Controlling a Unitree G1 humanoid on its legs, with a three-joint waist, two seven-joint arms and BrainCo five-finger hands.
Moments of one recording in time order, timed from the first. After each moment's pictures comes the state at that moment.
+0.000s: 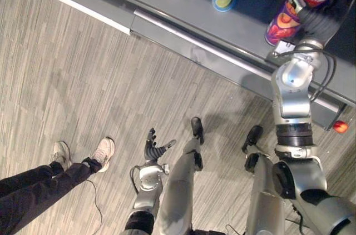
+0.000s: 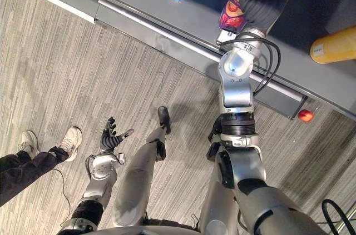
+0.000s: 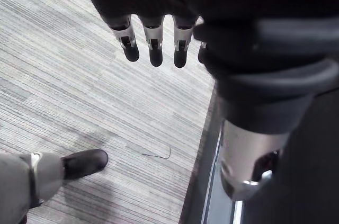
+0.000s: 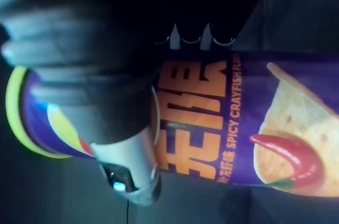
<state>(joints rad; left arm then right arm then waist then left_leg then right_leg) -0.11 0.02 0.04 0.55 -0.03 -0.23 0.27 -0.90 -0.16 -0.15 0.19 -0.18 -0.18 -0.60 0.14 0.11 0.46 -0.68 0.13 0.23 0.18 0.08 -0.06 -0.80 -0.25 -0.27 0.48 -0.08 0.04</state>
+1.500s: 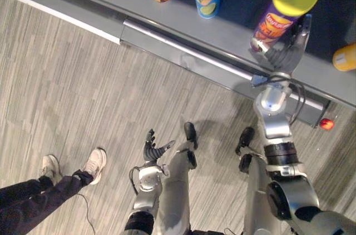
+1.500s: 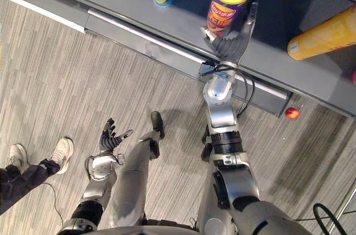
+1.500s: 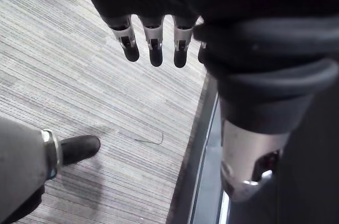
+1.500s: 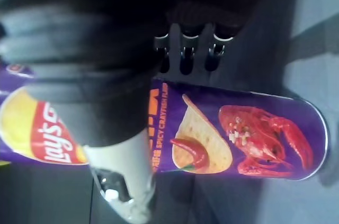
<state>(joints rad) -0.11 0.02 0.06 0.57 -0.02 -0.23 0.27 -0.70 -0.06 -0.05 0.21 -0.20 -0.18 -0.58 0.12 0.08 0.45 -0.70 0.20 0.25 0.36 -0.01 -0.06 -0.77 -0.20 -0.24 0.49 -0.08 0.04</state>
